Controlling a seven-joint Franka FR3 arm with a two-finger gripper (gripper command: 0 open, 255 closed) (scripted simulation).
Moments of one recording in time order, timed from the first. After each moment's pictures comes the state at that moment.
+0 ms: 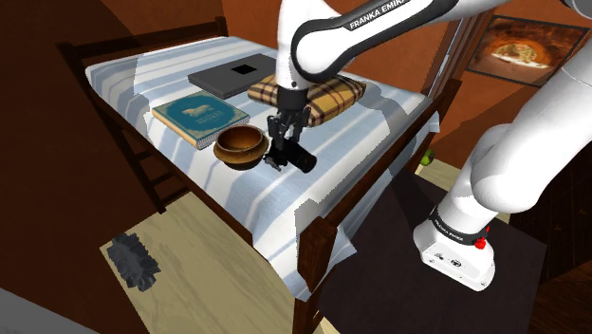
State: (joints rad) arm 0.20 -0.15 0.22 -2.28 0.17 2.16 0.30
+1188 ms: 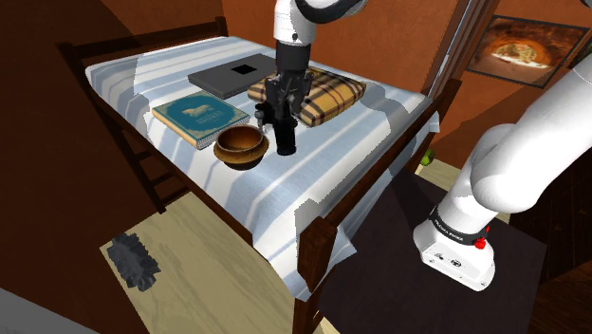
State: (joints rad) arm 0.19 -0.22 0.21 -2.10 0.16 1.92 0.32
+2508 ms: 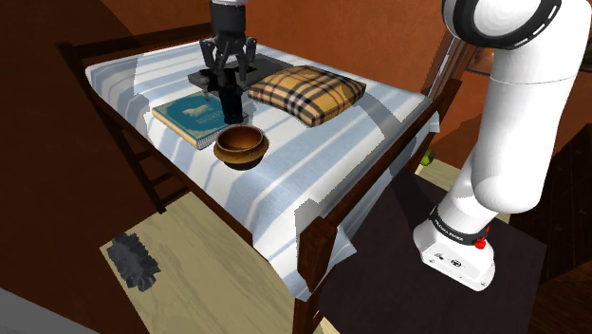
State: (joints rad) arm 0.23 0.32 0.24 -1.31 0.04 1.65 0.42
